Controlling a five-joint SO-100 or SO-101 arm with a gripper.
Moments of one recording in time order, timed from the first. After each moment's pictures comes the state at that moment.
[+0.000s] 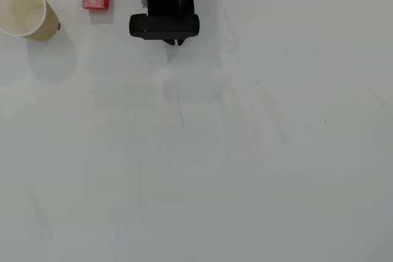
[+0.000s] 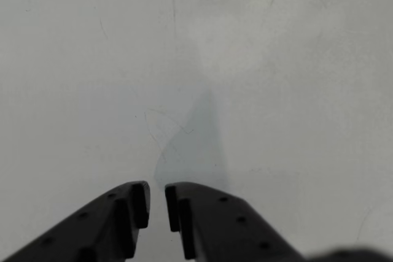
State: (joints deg) arm 6.0 178.0 176.9 66.4 81.1
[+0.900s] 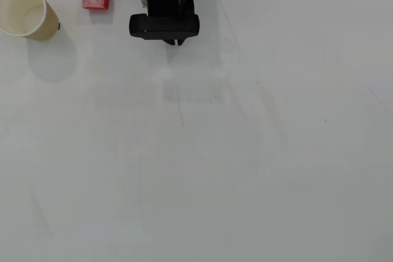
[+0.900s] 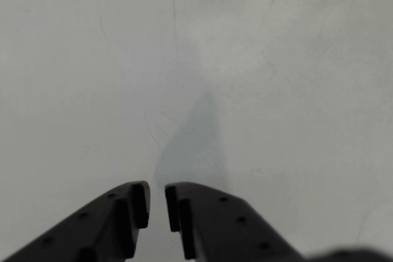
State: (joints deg) arm 5.4 178.0 176.9 65.9 81.2
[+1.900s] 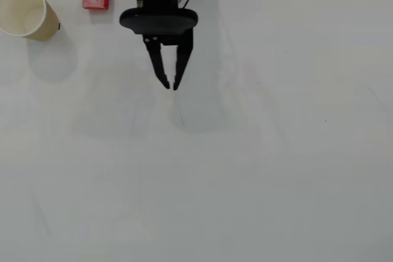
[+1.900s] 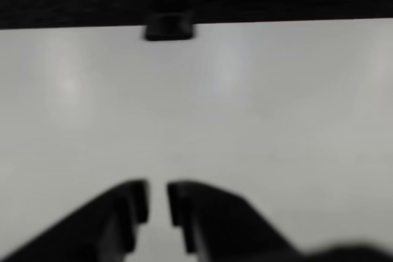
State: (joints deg) arm 8.4 178.0 176.9 24.6 81.2
